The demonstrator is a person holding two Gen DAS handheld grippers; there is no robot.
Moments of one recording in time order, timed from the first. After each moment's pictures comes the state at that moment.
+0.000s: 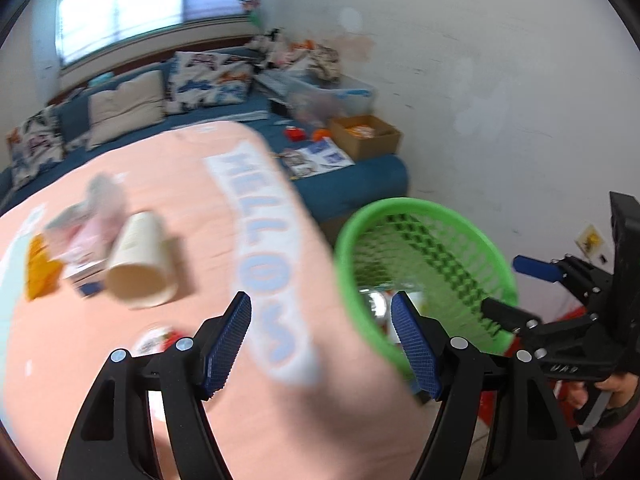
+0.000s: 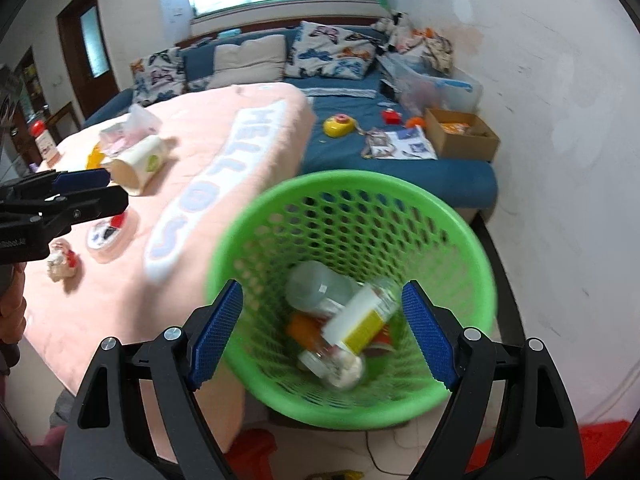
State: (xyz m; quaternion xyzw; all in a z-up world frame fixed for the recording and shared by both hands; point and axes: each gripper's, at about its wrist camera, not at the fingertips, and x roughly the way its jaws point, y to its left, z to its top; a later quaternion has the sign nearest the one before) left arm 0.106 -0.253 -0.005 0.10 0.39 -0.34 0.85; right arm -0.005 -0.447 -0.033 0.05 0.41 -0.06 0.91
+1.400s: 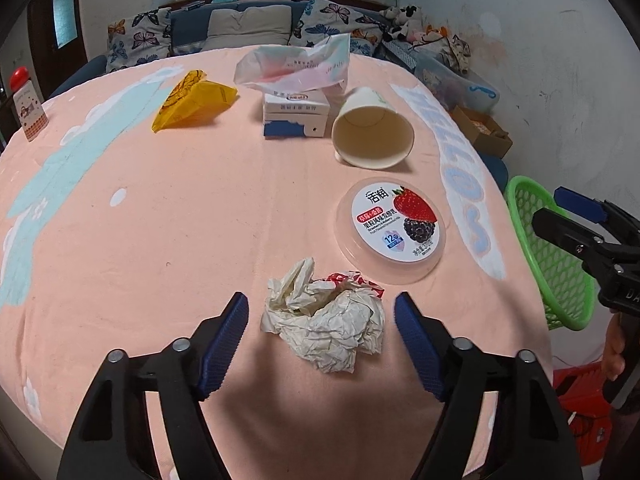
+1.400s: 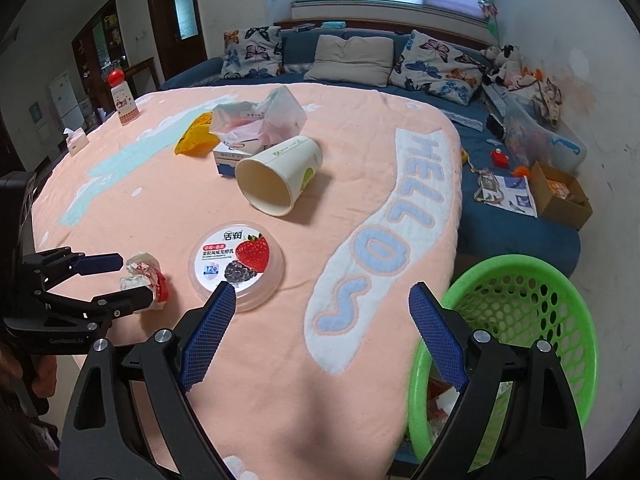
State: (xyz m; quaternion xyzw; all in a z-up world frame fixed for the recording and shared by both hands) left arm 0.115 -0.088 -0.068 0.02 0.48 -0.17 0.86; right arm 0.086 -0.307 -0.028 -0.01 0.41 0.08 0.91
